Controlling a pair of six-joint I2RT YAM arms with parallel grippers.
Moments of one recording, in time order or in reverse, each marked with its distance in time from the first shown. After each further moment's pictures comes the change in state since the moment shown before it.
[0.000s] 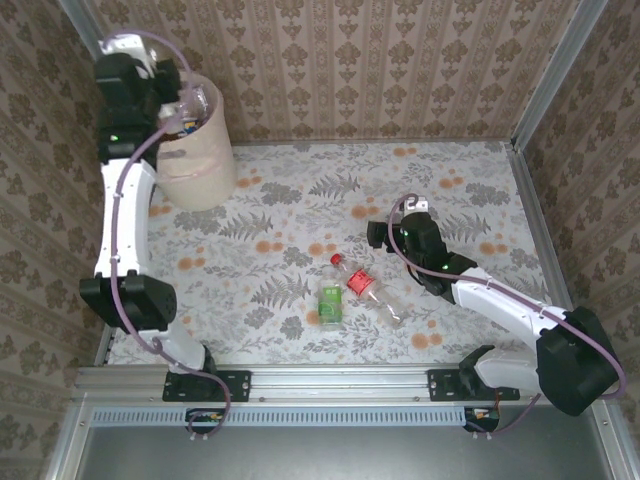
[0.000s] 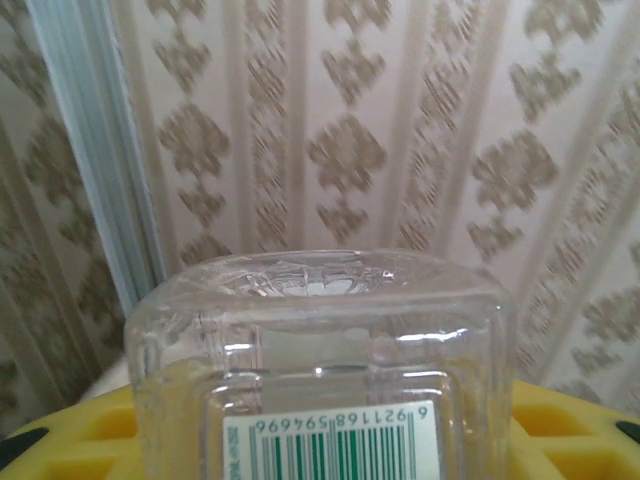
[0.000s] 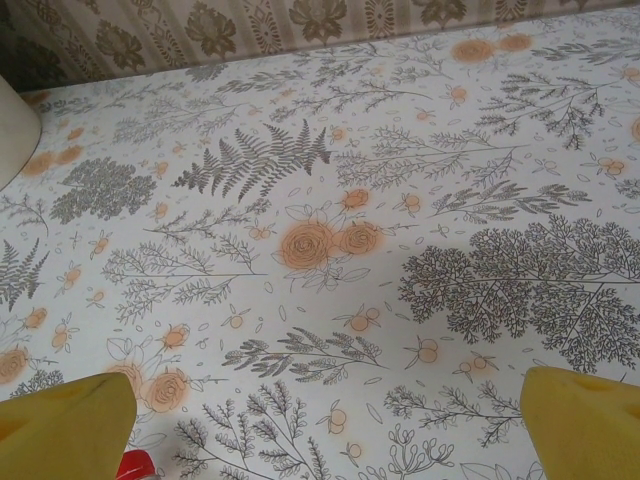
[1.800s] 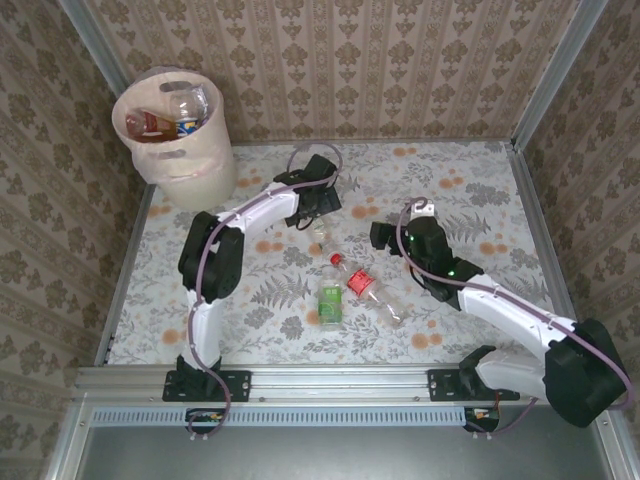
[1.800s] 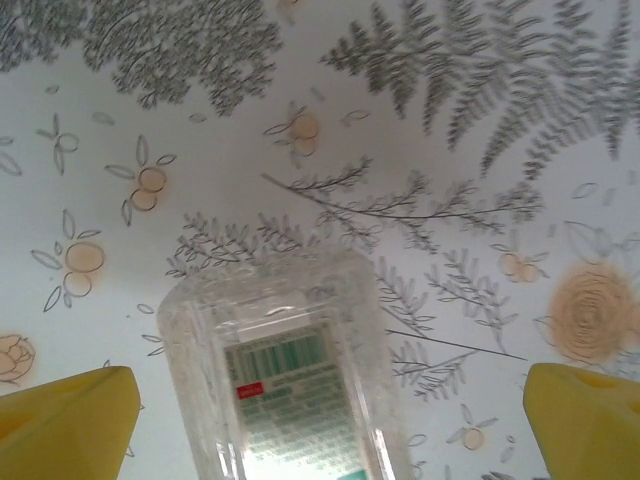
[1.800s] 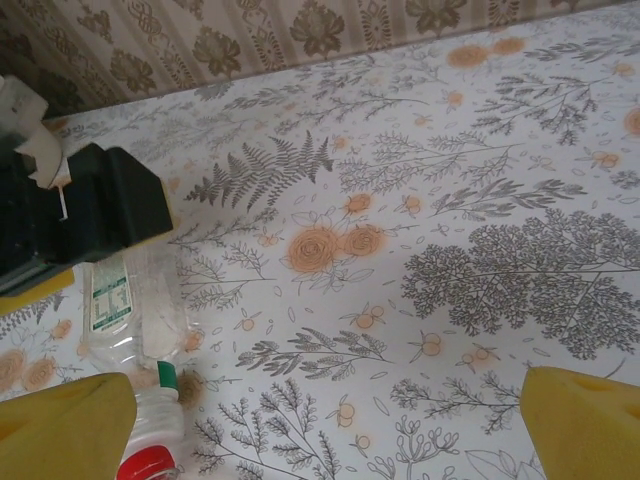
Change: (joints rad) left arm -0.682 0.382 -0.343 -0.339 -0.179 -0.812; right arm -0.002 -0.079 -0.049 0.005 0.003 0.045
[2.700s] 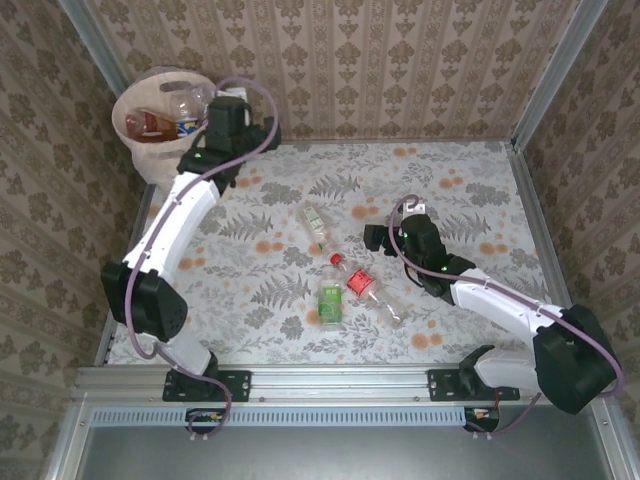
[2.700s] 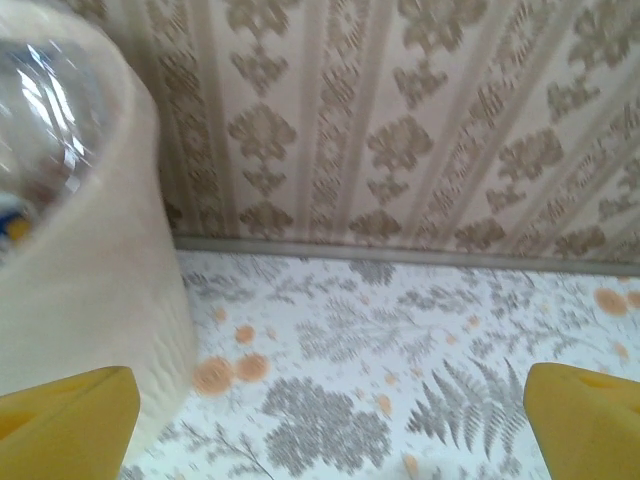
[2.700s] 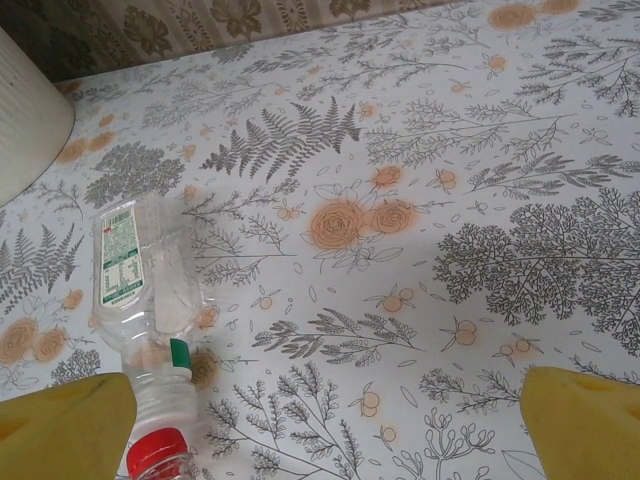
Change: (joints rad) left arm 0.246 -0.449 -0.014 0.218 -0.031 0.606; right arm -0.001 0.093 0.026 0.026 -0.073 -0.005
